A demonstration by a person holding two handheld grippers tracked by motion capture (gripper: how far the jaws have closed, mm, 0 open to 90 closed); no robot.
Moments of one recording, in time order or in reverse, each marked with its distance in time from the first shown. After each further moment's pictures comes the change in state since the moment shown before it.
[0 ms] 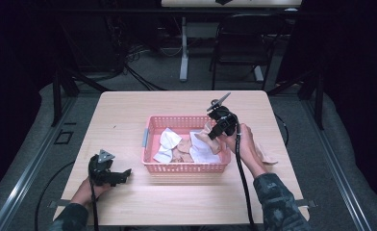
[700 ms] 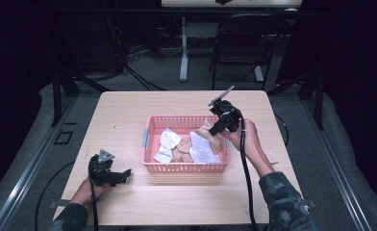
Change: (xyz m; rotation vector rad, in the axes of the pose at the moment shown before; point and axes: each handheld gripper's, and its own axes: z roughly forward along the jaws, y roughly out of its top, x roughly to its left) left arm 0.000 0.000 0.000 0.001 0.000 0.001; right arm 0.008 0.002 -0.034 -0.042 0.014 -0.045
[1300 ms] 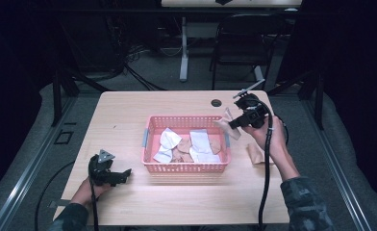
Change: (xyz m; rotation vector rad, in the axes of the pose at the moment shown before) left arm 0.000 0.000 0.000 -0.002 -0.001 0.000; right arm -0.028 -0.033 -0.061 -0.102 -0.069 0.043
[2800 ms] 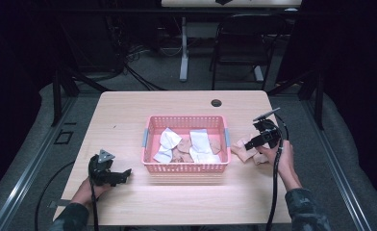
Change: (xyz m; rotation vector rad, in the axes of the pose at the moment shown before) left arm 0.000 0.000 0.000 -0.001 0.000 -0.001; right arm -0.076 -0.082 0.074 0.131 -0.042 0.267
